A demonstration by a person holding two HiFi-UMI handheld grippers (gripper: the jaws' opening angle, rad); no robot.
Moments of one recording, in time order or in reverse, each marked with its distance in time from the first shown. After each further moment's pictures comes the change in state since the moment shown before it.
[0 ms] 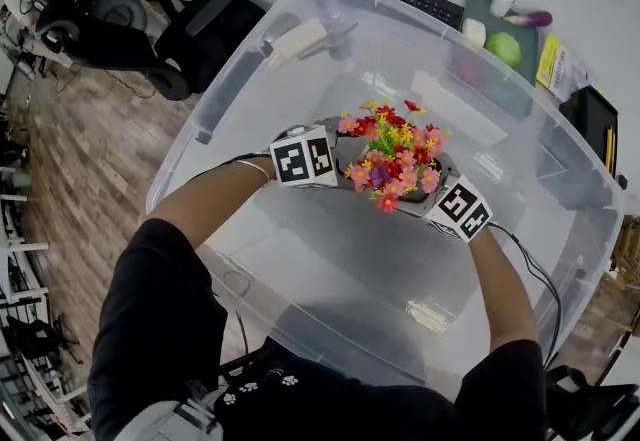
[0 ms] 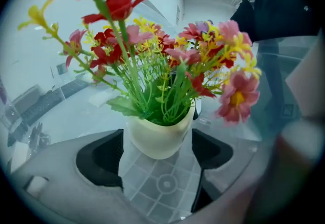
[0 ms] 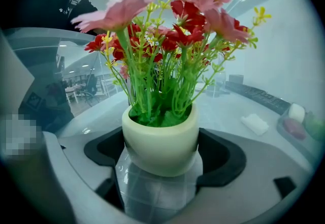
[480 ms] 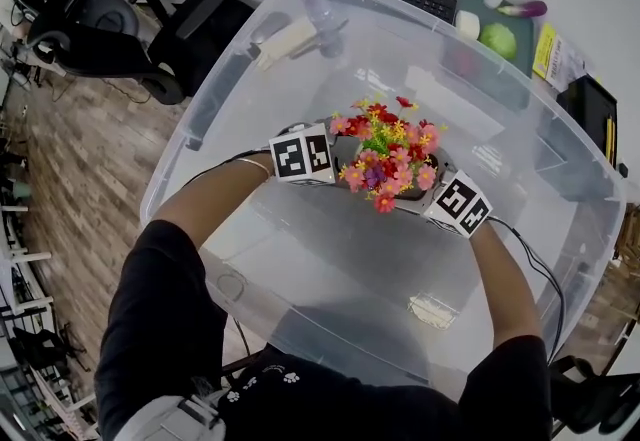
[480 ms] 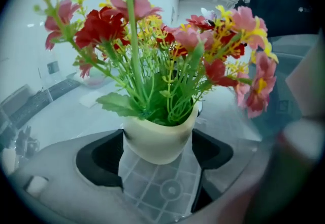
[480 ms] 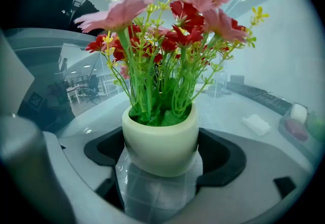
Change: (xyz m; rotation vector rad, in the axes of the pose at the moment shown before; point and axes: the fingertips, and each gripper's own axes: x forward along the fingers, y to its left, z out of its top) left arm 0.015 -0.001 -0.003 0.023 -0.006 -0.076; right arm 0.000 0.000 0.001 -0.006 -0.016 0.018
